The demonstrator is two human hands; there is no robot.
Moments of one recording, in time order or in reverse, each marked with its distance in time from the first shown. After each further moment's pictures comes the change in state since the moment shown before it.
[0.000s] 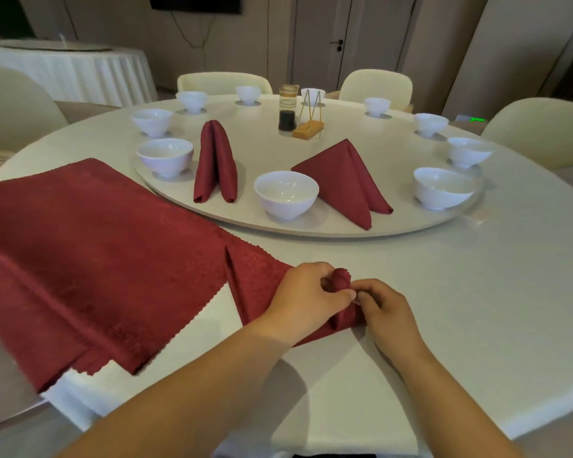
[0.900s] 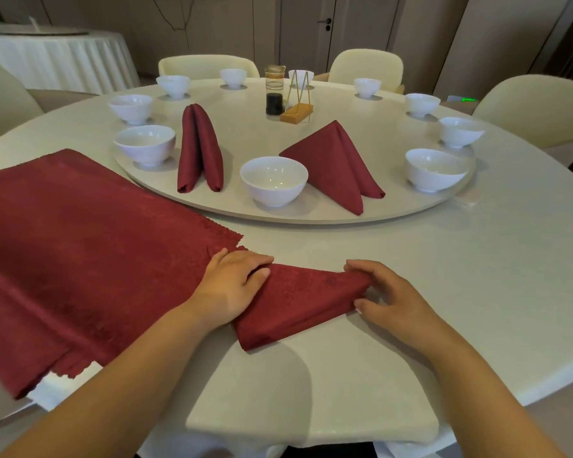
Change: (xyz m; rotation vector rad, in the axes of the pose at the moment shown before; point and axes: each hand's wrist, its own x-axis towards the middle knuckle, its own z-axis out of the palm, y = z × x) left_hand 0.012 -0.068 -0.052 0.601 -0.130 0.020; right_hand -0.004 -0.001 -0.032 0.002 -0.315 -0.062
